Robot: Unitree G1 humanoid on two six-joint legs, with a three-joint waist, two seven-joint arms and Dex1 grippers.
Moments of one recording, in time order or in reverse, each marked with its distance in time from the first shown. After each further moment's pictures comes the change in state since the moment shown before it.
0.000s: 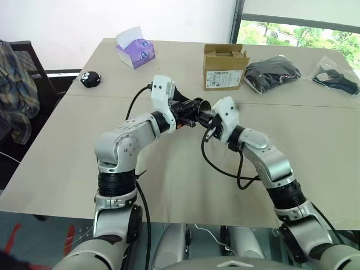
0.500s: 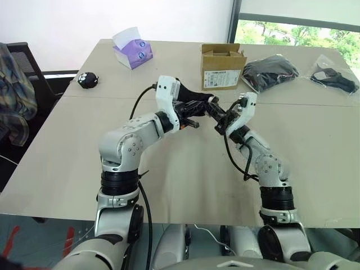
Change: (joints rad) left arm -0.005 -0.009 -0.022 0.012 -0.001 -0.010 -0.001; right arm 0.017 0.002 -0.068 0.003 0.184 0.062 -0.060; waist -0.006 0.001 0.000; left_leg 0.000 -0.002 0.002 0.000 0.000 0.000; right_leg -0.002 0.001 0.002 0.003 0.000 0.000
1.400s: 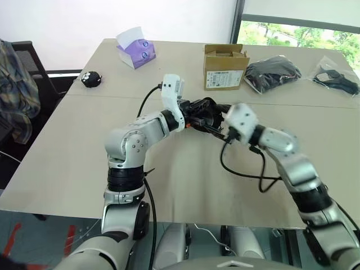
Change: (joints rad) left arm -0.030 -0.045 0.011 0.038 -0.029 0.021 0.015; right arm 0.131 -0.359 0.087 -0.299 -0.154 -0.115 0.322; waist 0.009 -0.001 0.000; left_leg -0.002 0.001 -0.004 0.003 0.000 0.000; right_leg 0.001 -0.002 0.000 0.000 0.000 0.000
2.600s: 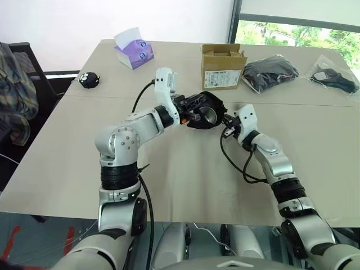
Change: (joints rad) left arm -0.015 0.017 0.068 -0.023 -0.099 0.058 0.045; right arm -0.166 0.212 -0.078 0.701 -0.195 -0.323 -0.278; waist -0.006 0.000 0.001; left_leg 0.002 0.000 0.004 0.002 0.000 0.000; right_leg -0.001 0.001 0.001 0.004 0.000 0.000
